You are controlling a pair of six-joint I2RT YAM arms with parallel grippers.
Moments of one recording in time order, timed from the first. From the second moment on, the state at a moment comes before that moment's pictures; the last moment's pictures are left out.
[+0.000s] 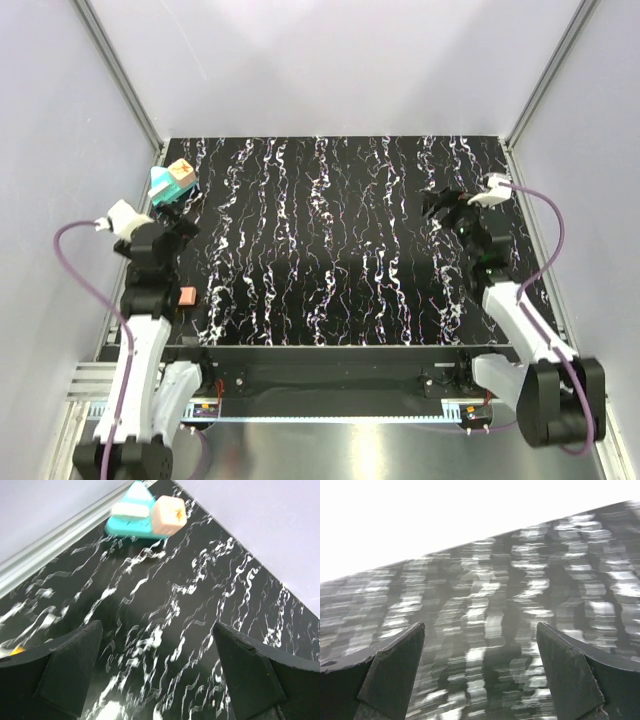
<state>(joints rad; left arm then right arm) 0.04 0.75 0.68 -0.24 -0.38 -0.58 0.09 1.07 0.56 0.46 0.02 0.34</state>
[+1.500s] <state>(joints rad) 0.04 0.77 0.95 -0.86 -0.45 -0.42 1.09 2.44 1.66 0.40 -0.49 1.05</state>
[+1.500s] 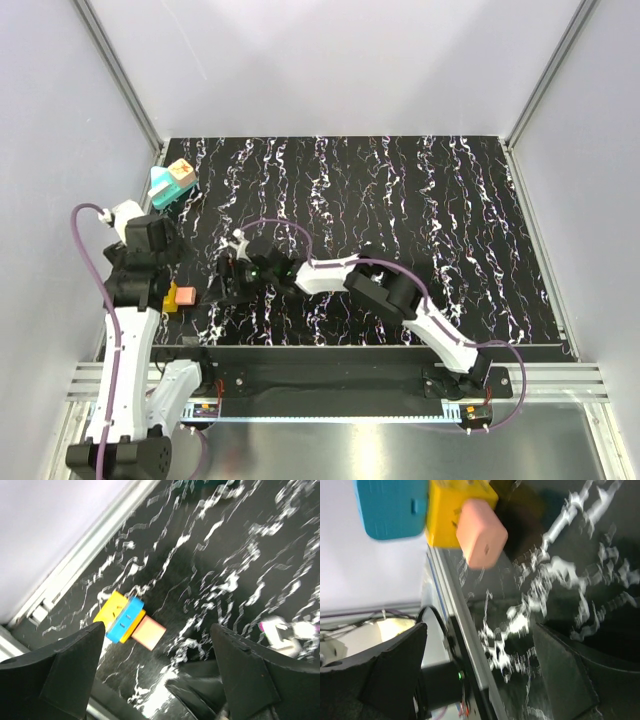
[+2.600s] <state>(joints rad) 0.22 0.96 0.89 -0.92 -0.43 -0.51 1.01 1.45 0.85 0.20 -0.56 0.71</state>
